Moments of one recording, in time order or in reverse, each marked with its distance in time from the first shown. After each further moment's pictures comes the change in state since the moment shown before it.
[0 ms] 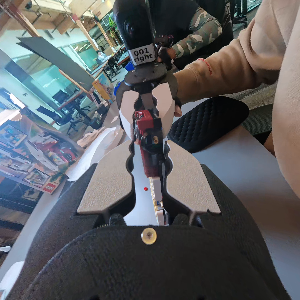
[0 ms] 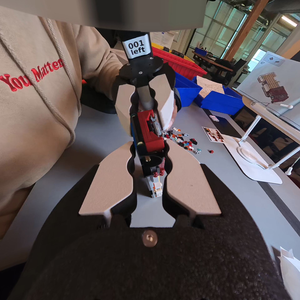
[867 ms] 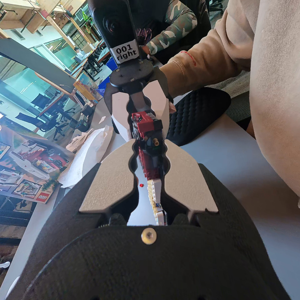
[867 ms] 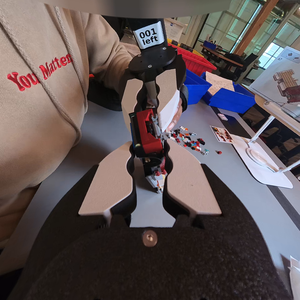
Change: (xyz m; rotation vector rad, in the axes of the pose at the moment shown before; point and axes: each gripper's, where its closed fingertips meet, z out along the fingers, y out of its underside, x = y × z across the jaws) left arm 0.012 0.001 -0.005 -0.032 0.115 0.062; right arm -0.012 0.001 0.011 -0.035 -0.037 -0.009
